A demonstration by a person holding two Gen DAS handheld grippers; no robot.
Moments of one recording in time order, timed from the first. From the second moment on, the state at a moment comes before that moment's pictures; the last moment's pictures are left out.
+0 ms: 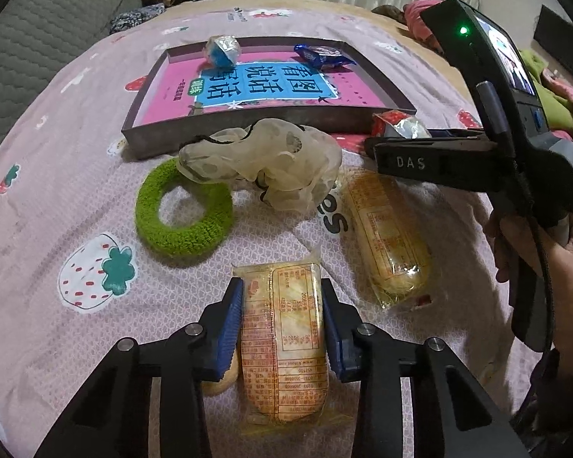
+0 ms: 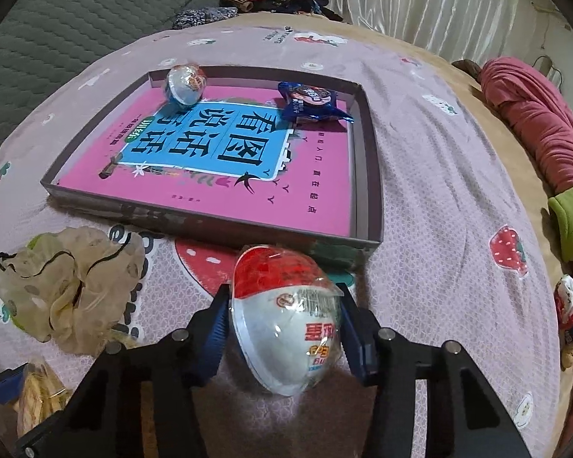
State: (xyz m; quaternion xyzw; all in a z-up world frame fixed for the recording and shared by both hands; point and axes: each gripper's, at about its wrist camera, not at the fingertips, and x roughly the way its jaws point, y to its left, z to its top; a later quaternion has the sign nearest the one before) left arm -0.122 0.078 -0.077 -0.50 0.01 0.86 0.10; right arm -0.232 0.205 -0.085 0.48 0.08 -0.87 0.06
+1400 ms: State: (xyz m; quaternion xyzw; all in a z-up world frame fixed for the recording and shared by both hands) left arm -0.106 0.063 -0.003 -0.44 -0.01 0.89 0.10; right arm -0.158 0.201 -0.001 0.42 0.07 -0.90 0.08
